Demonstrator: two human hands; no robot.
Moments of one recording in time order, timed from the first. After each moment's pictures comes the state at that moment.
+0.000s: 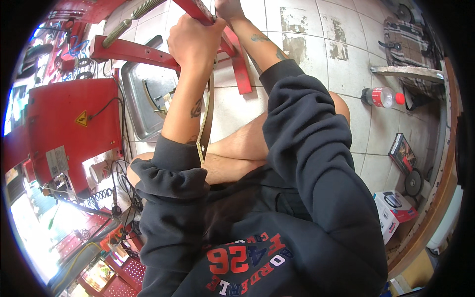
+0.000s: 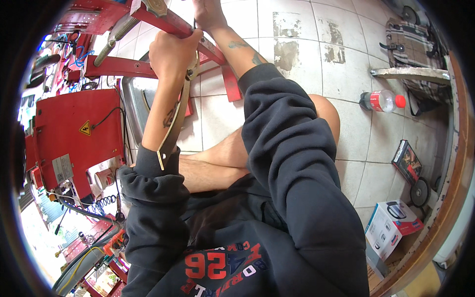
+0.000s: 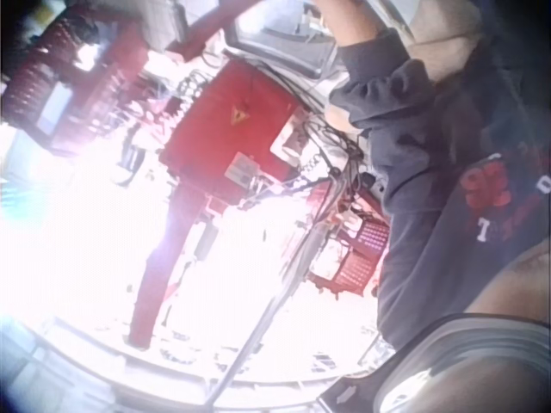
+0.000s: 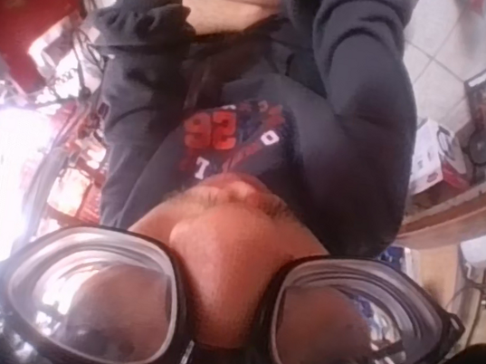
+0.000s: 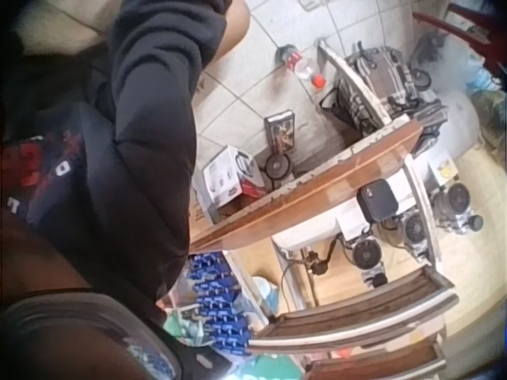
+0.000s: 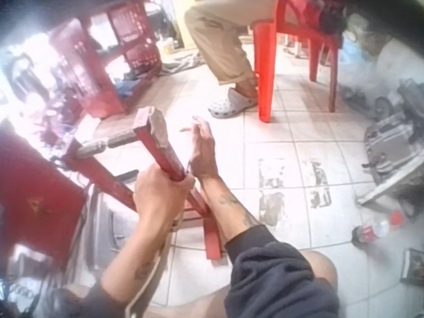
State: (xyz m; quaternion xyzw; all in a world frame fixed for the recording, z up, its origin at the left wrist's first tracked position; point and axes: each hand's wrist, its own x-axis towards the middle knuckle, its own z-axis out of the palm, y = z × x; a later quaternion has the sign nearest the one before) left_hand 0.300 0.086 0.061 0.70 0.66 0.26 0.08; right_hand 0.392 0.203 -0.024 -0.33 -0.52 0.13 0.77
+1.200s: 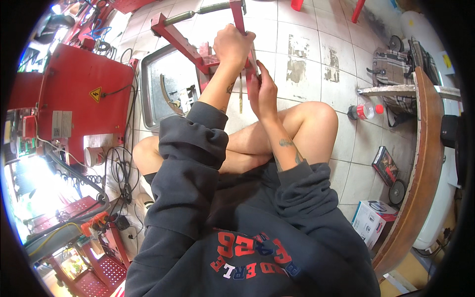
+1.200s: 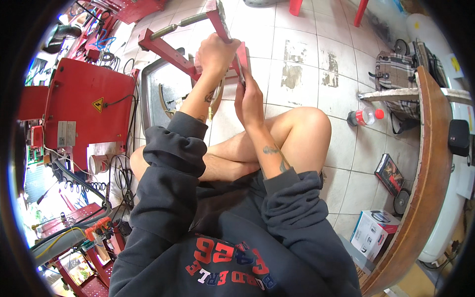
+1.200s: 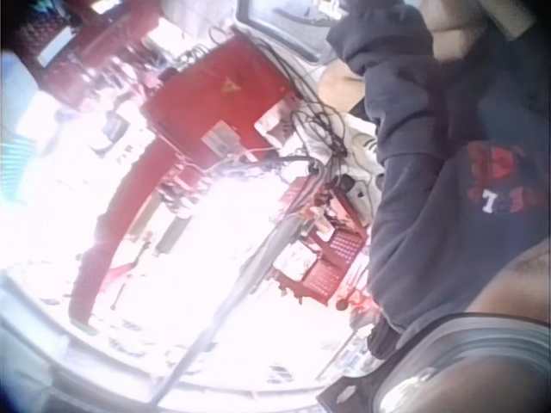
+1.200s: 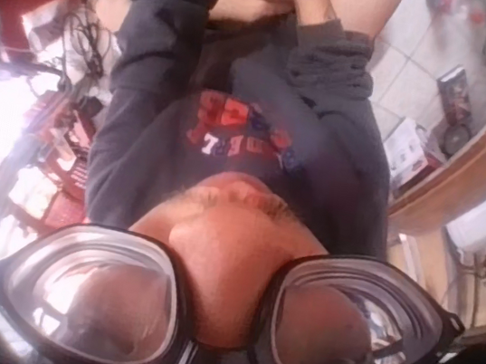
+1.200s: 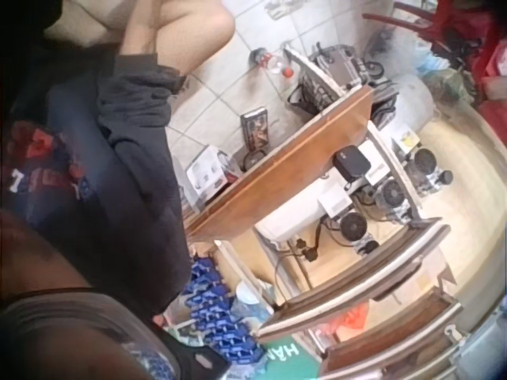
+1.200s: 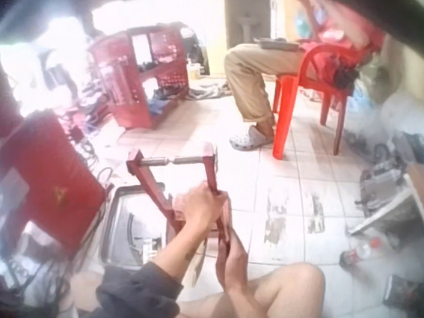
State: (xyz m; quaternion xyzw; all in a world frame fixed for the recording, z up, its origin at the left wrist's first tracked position) left_hand 0.297 0.091 0.050 0.68 0.65 0.29 0.15; right_hand 0.353 -0.035 -0.028 -0.61 -0.51 0.18 0.58
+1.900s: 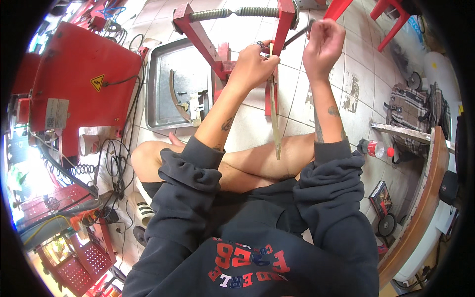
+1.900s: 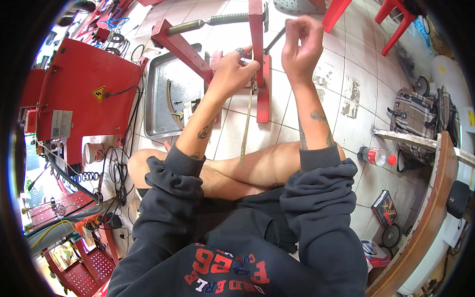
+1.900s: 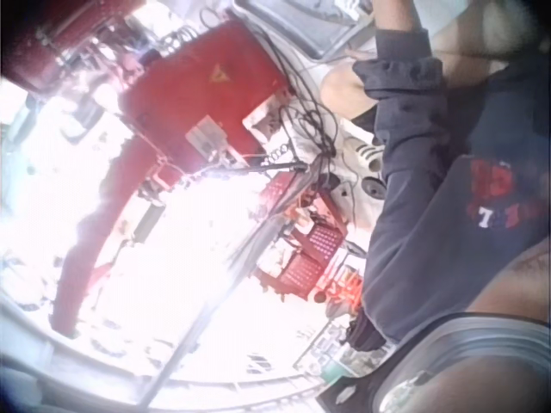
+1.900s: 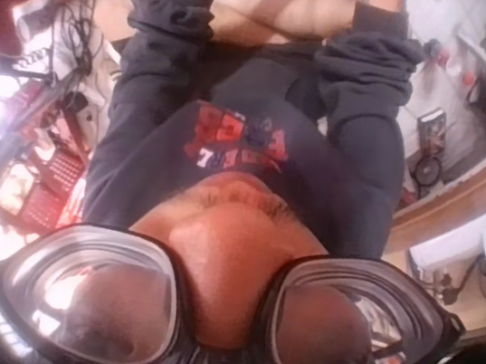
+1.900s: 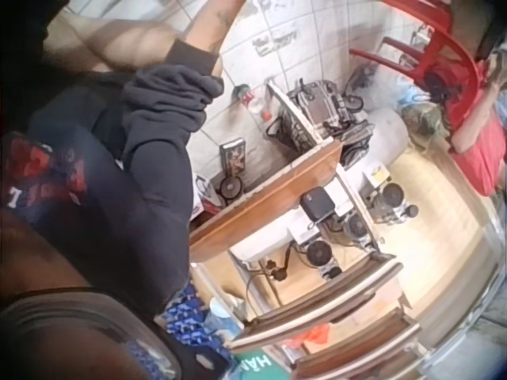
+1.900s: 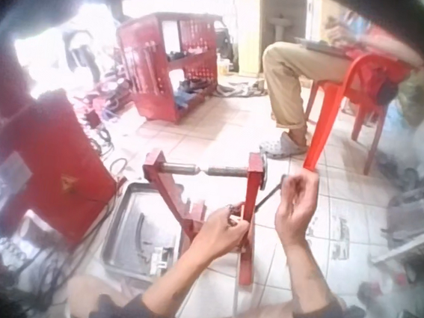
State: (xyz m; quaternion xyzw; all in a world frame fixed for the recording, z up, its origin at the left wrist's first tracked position) left_hand 0.258 0.088 0.043 0.66 0.53 0.35 0.40; right_hand 0.417 0.117 0.040 -0.34 -0.56 0.07 0.75
